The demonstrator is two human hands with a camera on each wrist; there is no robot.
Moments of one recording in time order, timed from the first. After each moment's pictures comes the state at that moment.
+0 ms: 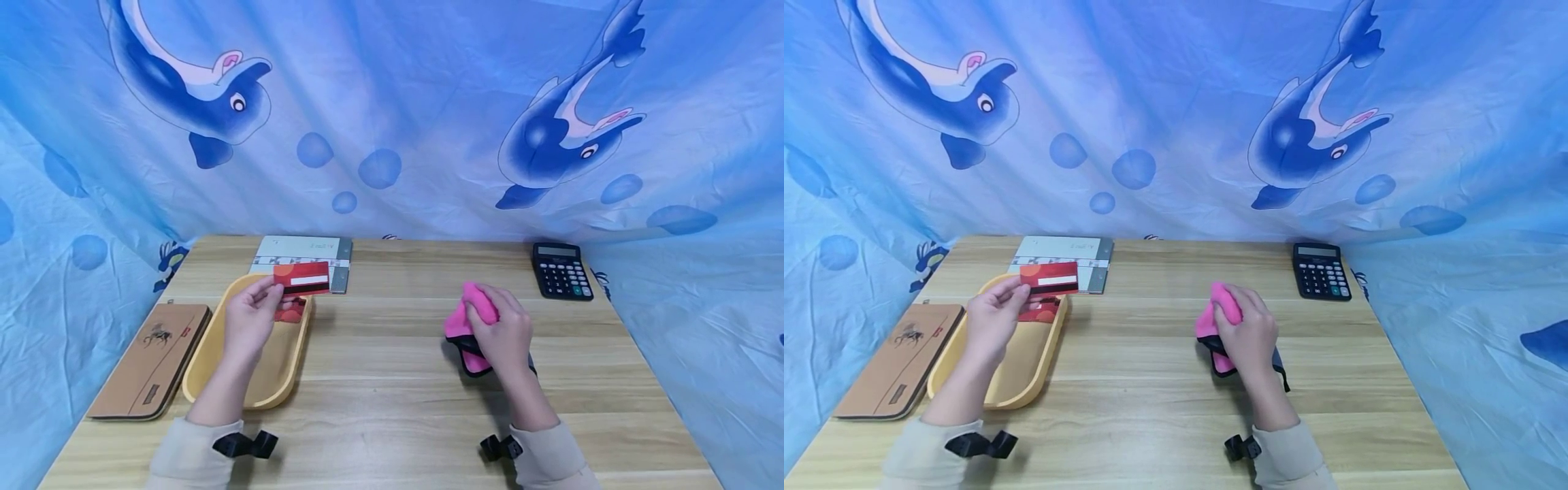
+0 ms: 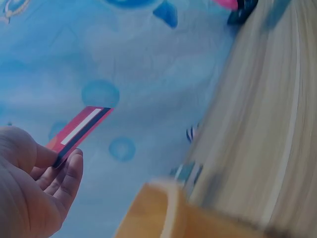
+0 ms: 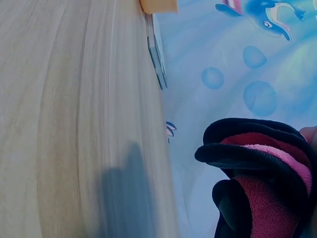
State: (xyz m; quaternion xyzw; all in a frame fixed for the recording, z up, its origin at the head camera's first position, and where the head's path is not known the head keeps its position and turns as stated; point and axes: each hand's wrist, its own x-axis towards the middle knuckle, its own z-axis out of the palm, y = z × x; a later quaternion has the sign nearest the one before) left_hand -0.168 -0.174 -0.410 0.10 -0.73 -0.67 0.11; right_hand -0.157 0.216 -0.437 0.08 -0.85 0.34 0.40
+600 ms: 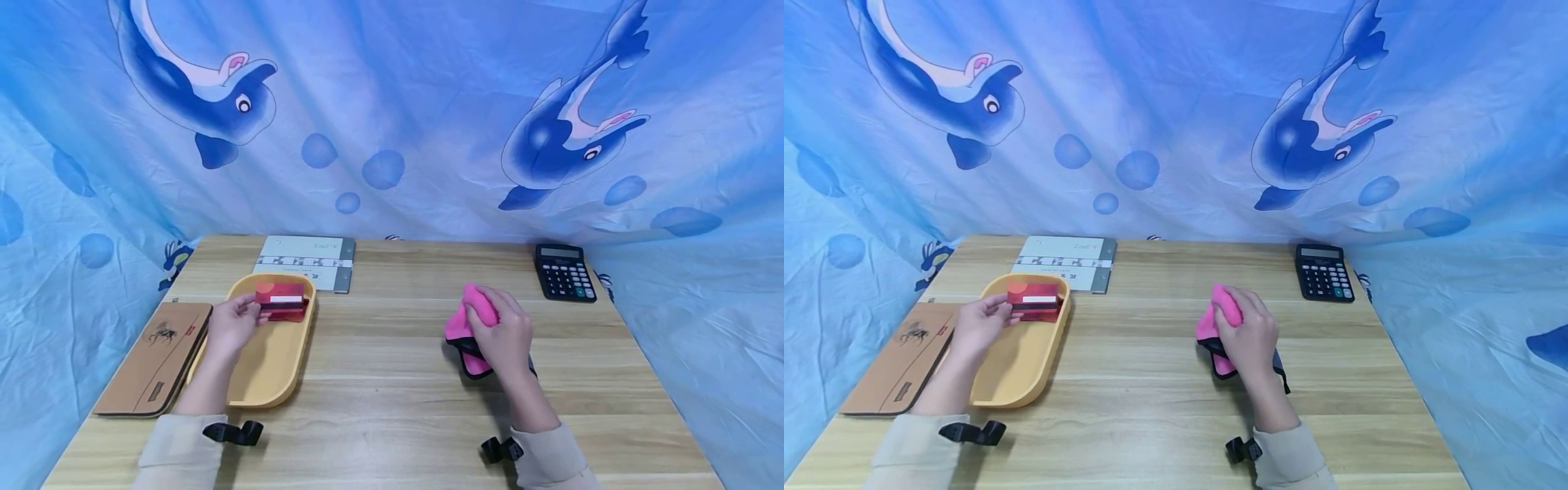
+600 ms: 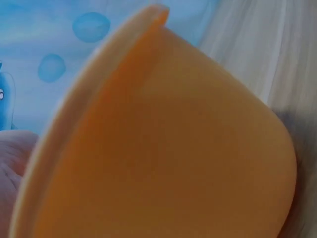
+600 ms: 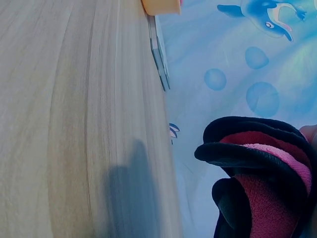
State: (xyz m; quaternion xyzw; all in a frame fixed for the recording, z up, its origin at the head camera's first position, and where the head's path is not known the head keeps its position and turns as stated) left_hand -0.180 -0.231 -0.446 0.13 -0.80 -0.58 0.04; right_hand -0.156 0.214 -0.439 0.08 -0.85 0.34 0.39
